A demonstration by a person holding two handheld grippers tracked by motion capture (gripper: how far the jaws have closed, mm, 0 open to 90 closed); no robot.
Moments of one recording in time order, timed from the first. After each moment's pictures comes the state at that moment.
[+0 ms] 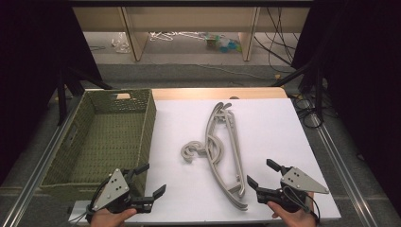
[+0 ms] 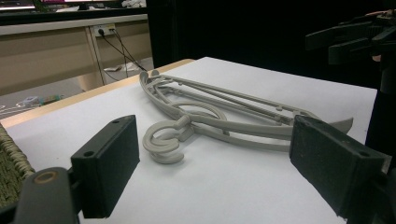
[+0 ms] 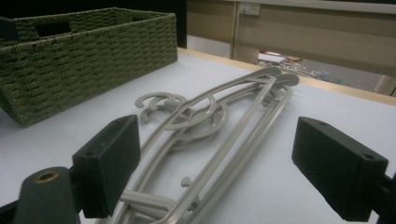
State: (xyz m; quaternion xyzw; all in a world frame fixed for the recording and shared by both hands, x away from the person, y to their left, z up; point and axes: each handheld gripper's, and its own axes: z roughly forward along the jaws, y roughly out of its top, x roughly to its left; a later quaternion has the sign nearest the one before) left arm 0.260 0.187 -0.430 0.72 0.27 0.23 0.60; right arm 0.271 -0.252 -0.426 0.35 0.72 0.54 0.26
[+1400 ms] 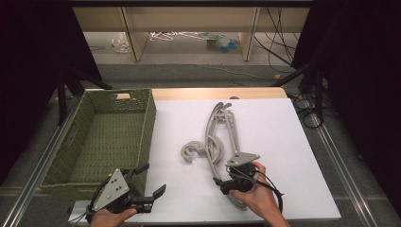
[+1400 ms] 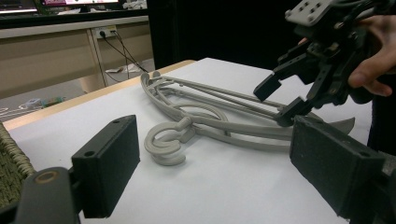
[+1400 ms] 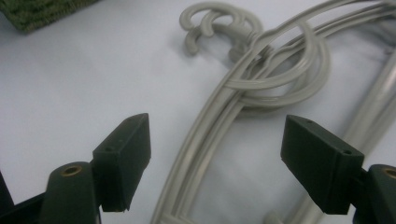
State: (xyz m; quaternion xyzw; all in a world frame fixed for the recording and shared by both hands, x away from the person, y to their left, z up) left arm 0.260 0.187 -0.430 0.72 0.26 0.24 0.59; right arm 0.328 -0.154 -0.437 0.32 0.87 0.34 0.14
